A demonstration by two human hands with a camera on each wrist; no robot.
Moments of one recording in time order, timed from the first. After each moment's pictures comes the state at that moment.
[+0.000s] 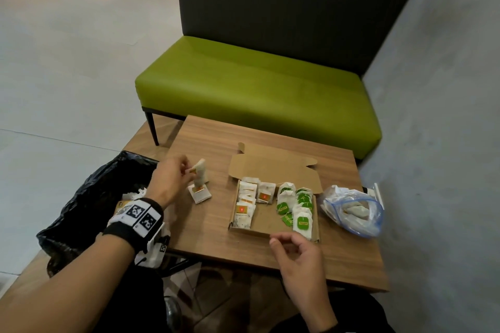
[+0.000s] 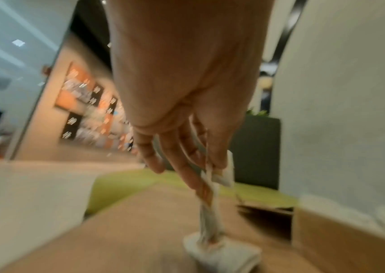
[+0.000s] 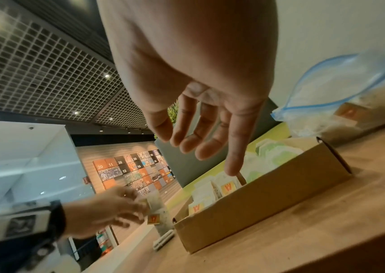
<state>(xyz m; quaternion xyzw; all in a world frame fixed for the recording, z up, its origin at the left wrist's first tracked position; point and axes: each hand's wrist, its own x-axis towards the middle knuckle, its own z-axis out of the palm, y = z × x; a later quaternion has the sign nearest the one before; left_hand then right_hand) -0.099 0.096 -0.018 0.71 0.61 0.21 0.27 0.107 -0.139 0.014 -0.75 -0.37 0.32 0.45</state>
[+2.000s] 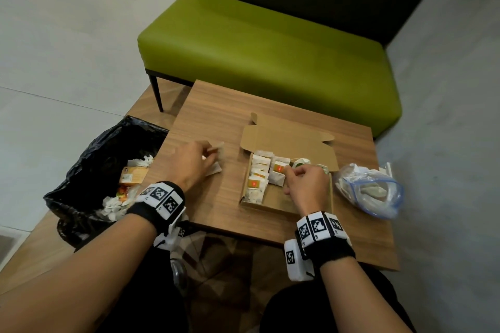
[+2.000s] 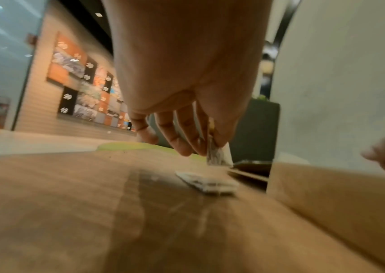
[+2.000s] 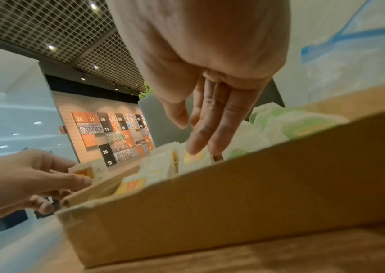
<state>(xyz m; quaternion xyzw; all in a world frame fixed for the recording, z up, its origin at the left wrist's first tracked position) -0.081 0.078 -0.040 0.75 0.58 0.18 0.25 0.147 -0.025 -0.032 -0.86 -0.35 0.19 0.33</state>
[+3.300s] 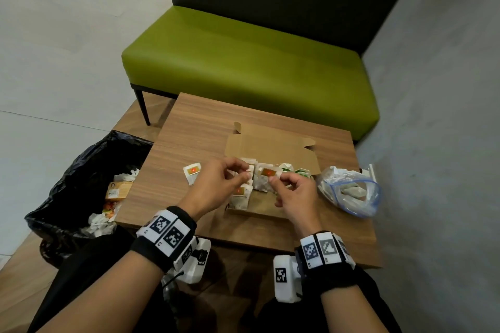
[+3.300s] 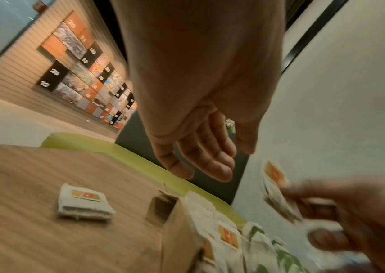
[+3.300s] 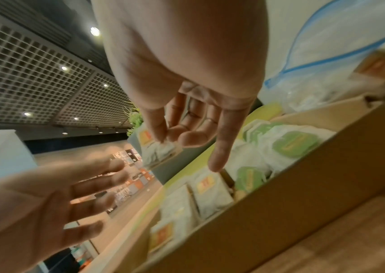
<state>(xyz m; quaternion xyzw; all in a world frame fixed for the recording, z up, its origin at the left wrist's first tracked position) -0.025 0.021 0.001 0.69 0.43 0.28 0.51 0.144 -0.061 -0.001 -0.73 -0.36 0.31 0.48</state>
